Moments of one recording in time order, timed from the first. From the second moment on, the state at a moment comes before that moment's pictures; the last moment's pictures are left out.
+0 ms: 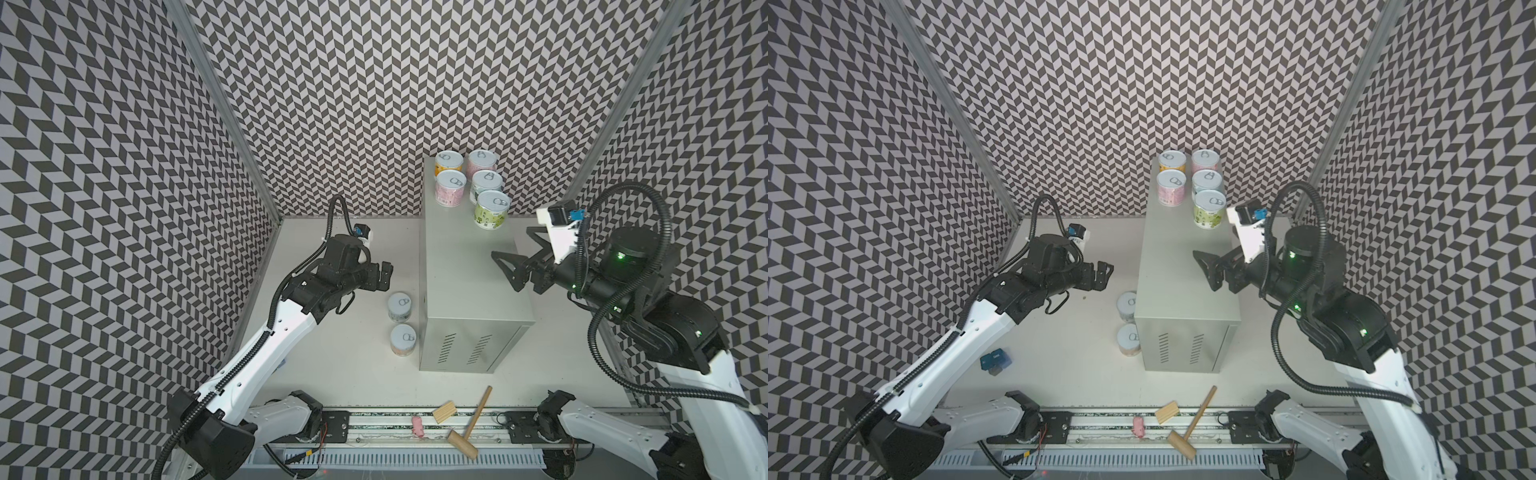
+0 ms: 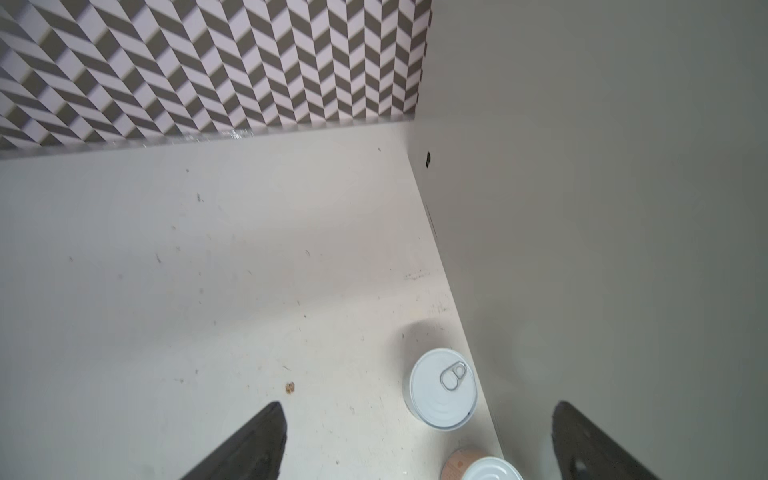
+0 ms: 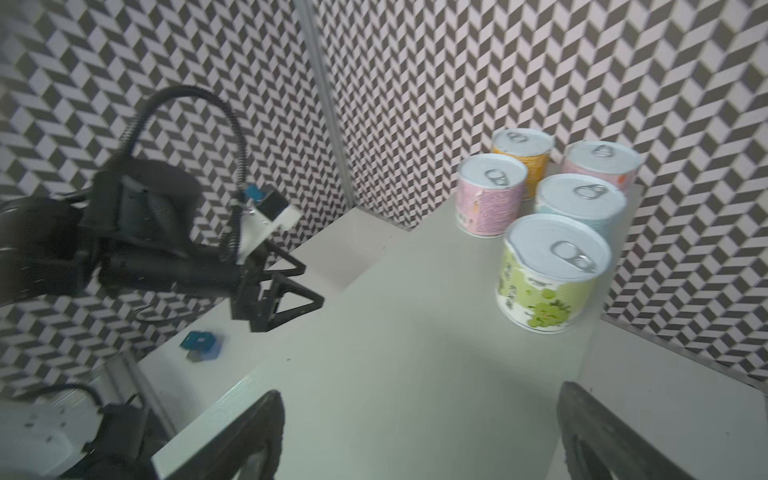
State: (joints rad) left arm -0.52 1.19 1.18 -0.66 -0.03 -0.25; right arm 0.61 1.03 1.65 -0.91 -0.10 0.01
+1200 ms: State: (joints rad) left arm -0.66 1.61 1.00 -0.46 -0.09 -0.44; right arm 1.32 1.26 1.71 -1.01 0.46 0.03
